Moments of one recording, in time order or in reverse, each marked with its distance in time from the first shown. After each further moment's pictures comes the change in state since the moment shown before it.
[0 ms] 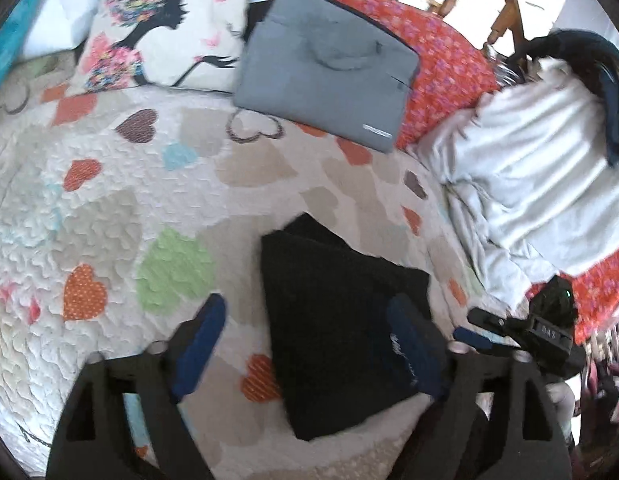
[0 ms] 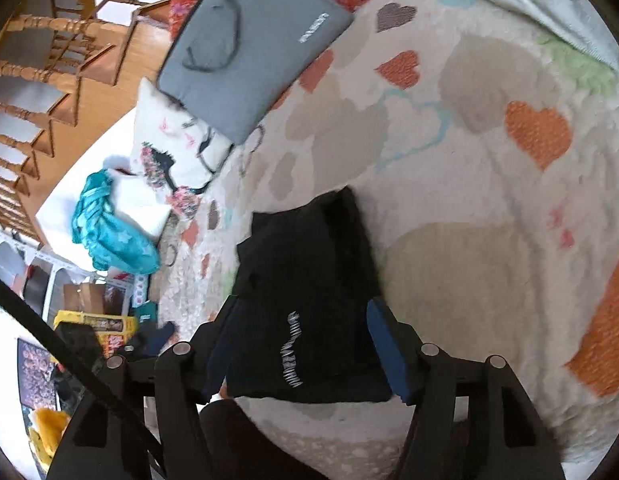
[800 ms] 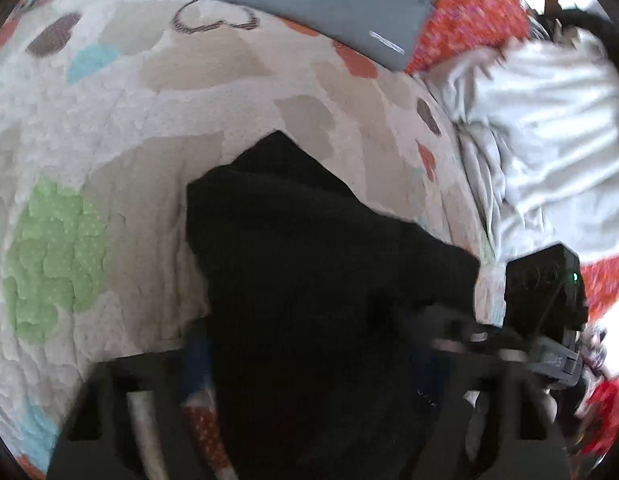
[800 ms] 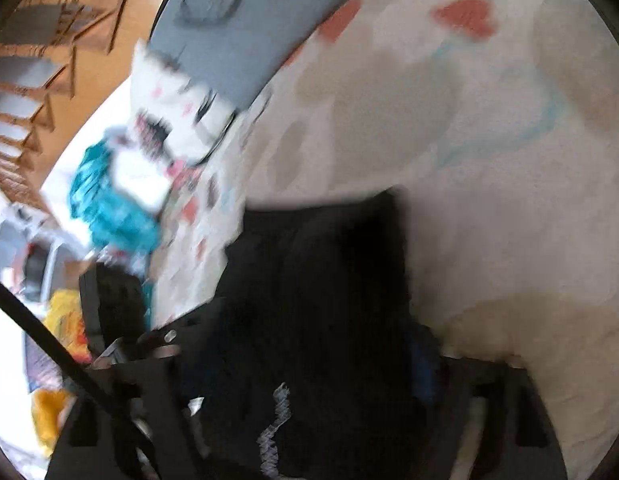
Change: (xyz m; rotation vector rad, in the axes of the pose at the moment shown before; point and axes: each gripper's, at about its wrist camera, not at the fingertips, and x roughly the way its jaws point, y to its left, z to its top) left arm 0.126 -0.008 0.002 -0.011 0.310 -0.114; right arm 0.106 0.006 0.015 -0.062 0.170 0.121
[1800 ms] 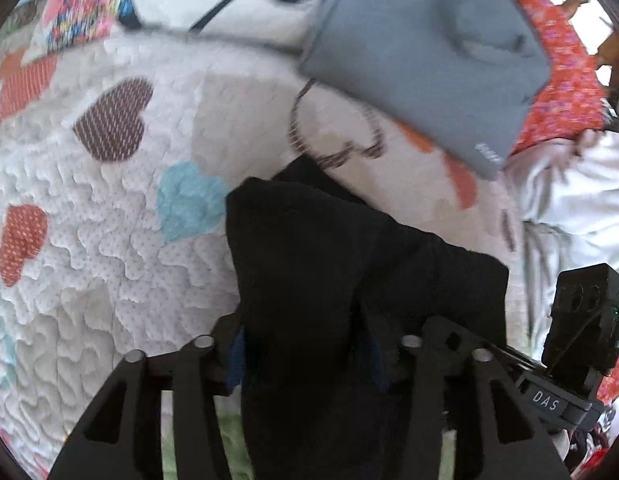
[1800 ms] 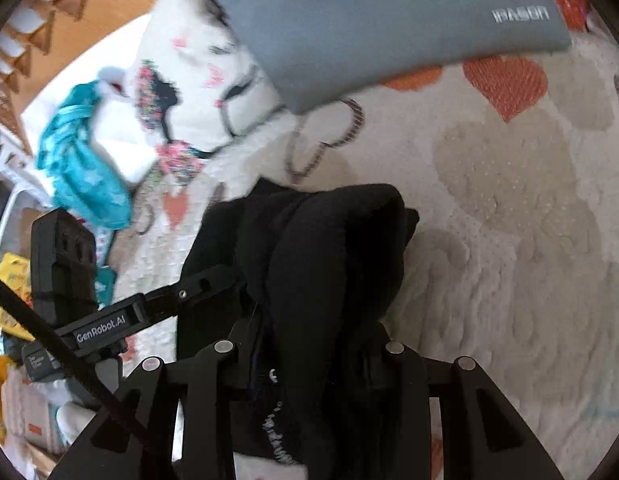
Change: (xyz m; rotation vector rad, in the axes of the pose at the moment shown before) left arm -0.015 0.103 0.131 -0.161 -0.084 0.167; right arm 0.112 0.091 0.116 -0.232 0.015 -0.218
